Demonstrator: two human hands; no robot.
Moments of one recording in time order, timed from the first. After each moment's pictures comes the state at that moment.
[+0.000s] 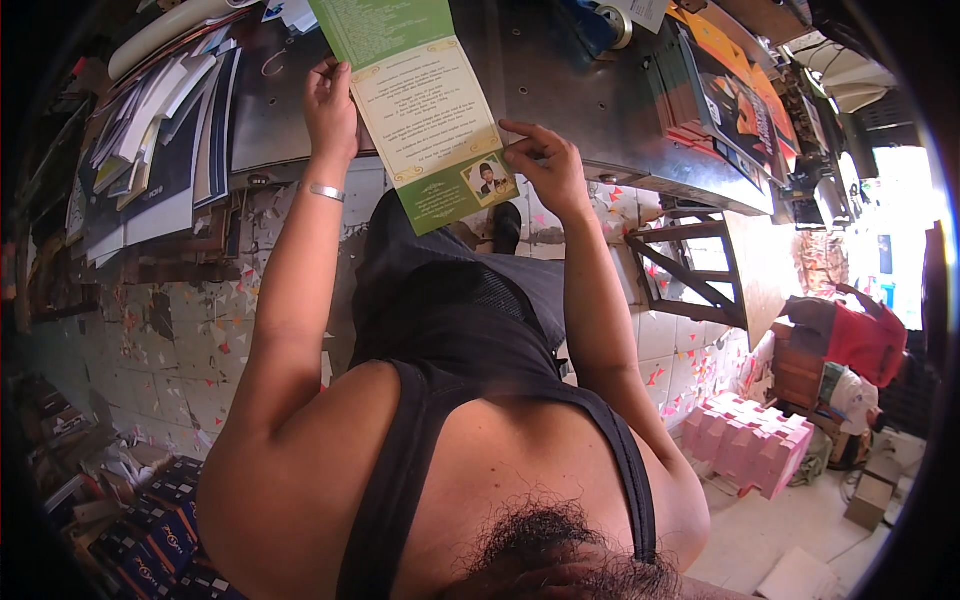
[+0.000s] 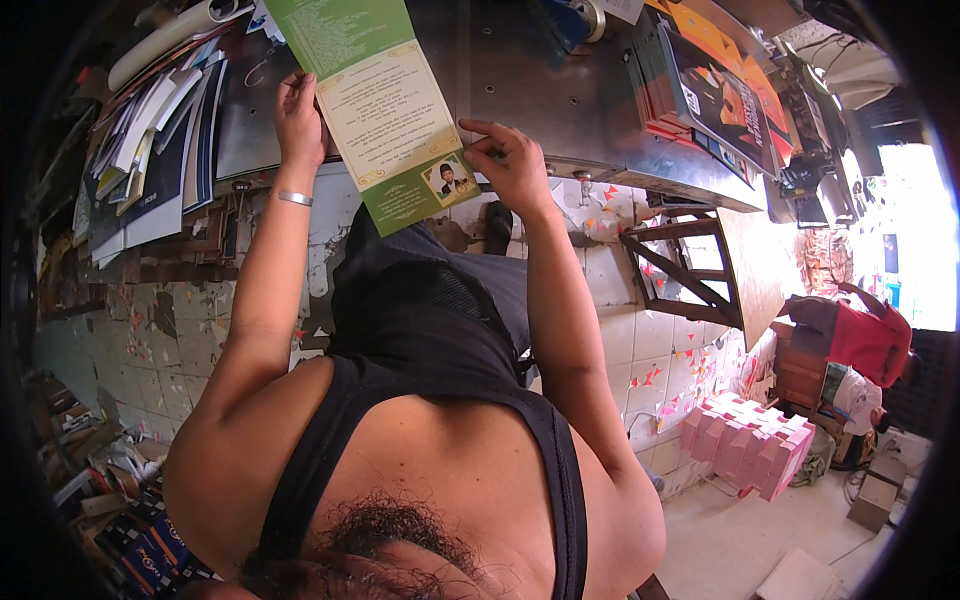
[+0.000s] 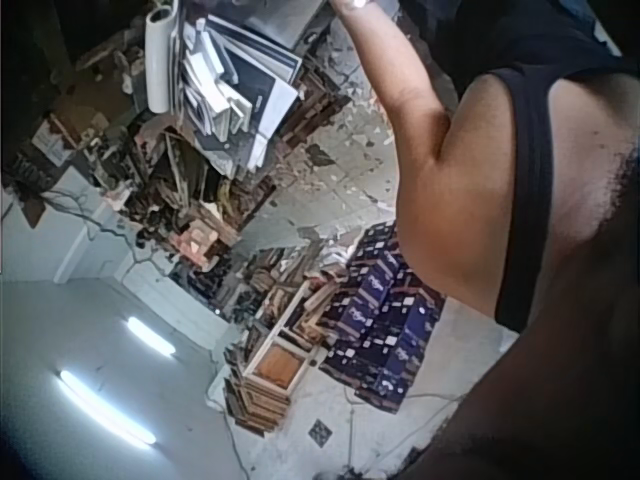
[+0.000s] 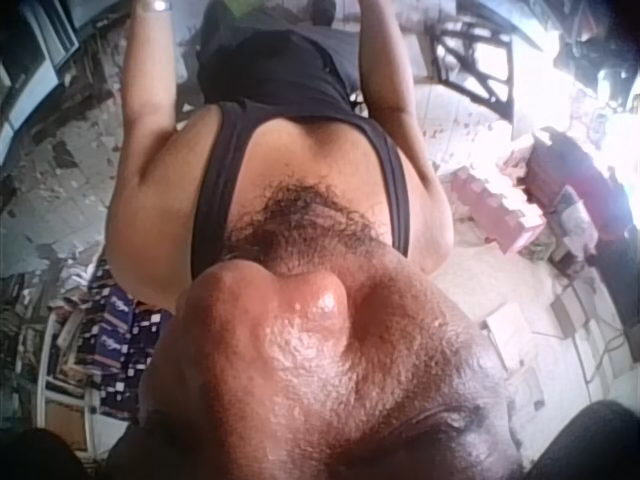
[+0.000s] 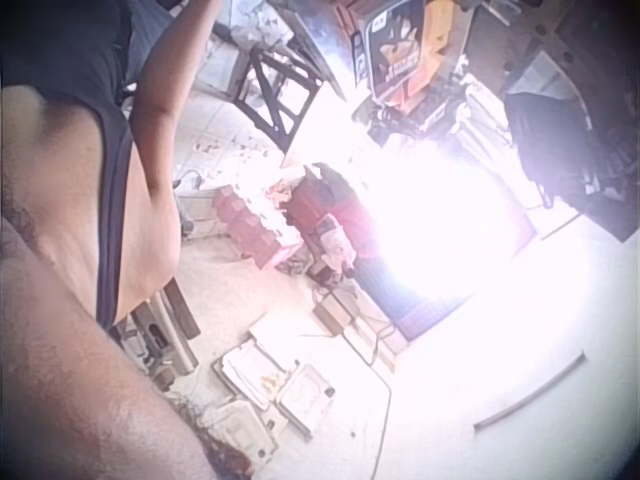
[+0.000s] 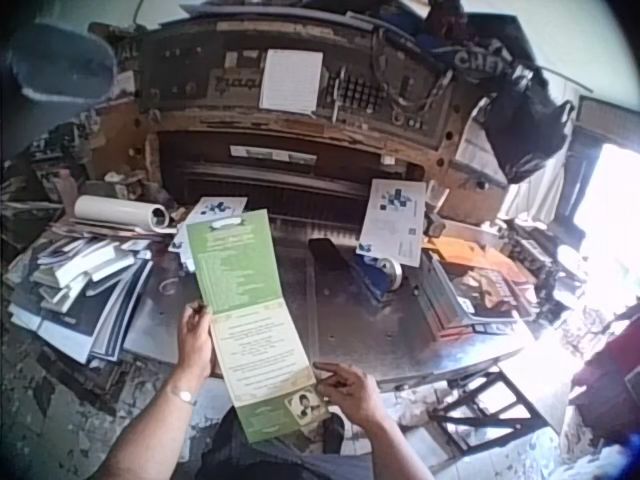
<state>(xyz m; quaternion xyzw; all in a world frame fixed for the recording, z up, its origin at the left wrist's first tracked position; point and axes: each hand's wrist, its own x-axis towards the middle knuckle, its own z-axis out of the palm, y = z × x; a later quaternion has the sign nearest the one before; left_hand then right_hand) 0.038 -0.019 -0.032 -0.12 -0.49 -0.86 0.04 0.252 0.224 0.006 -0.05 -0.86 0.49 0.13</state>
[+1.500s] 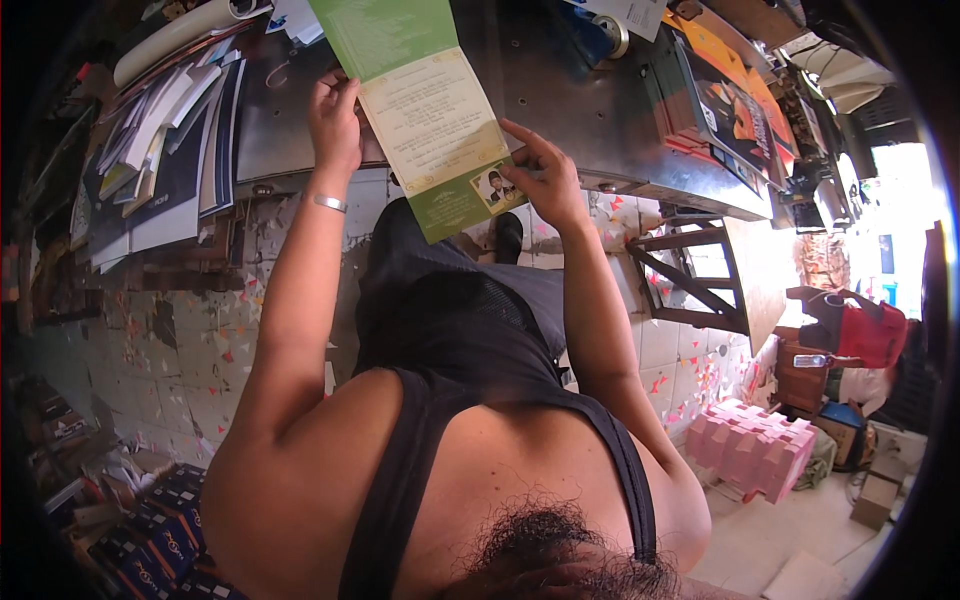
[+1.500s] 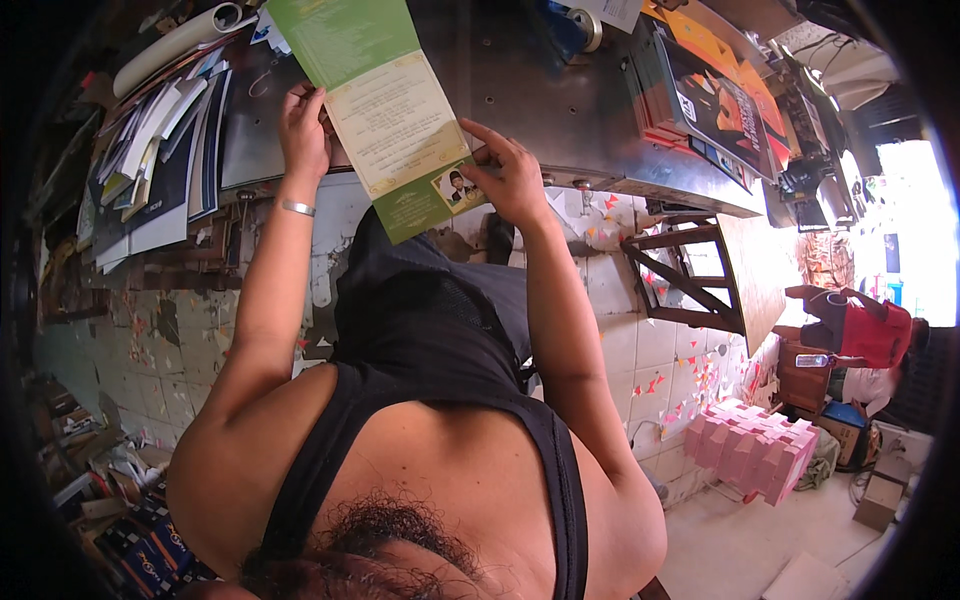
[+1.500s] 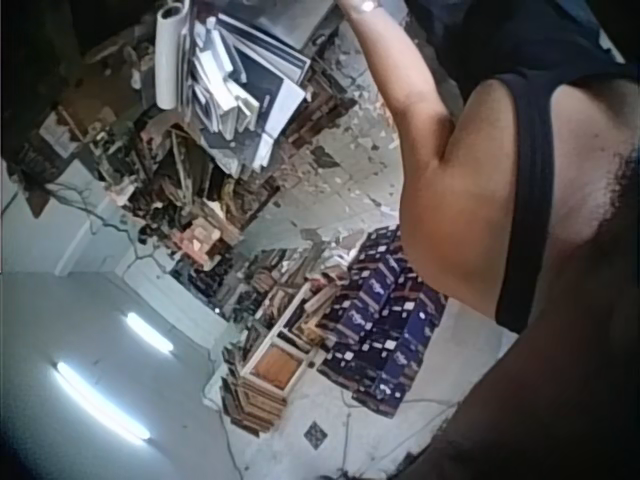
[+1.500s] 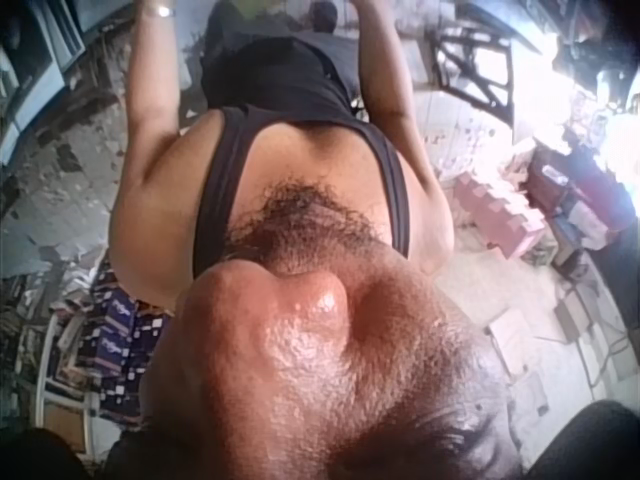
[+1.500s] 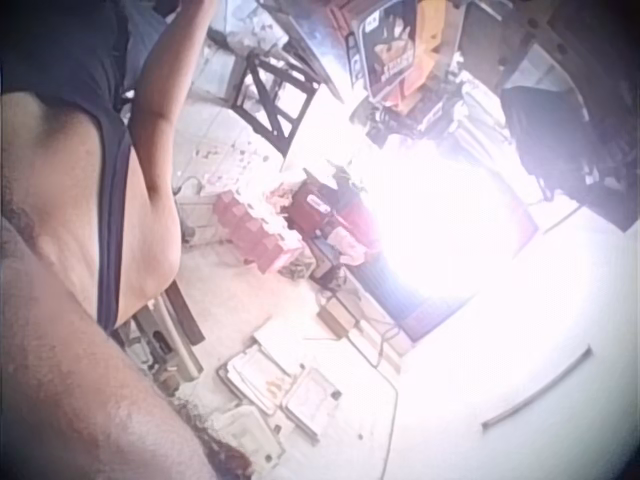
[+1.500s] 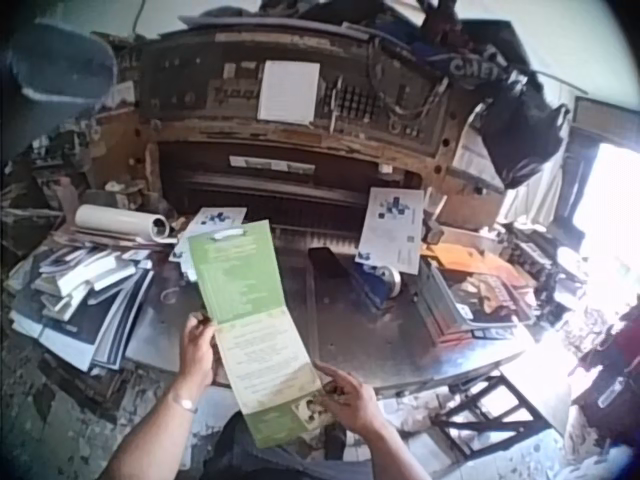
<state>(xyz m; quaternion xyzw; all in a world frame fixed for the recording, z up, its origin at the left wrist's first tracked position) 0.040 -0.022 -0.029 -0.12 -0.48 -0.87 -0.01 0.254 0.217 0.012 -0.03 -0.88 0.44 0.16</state>
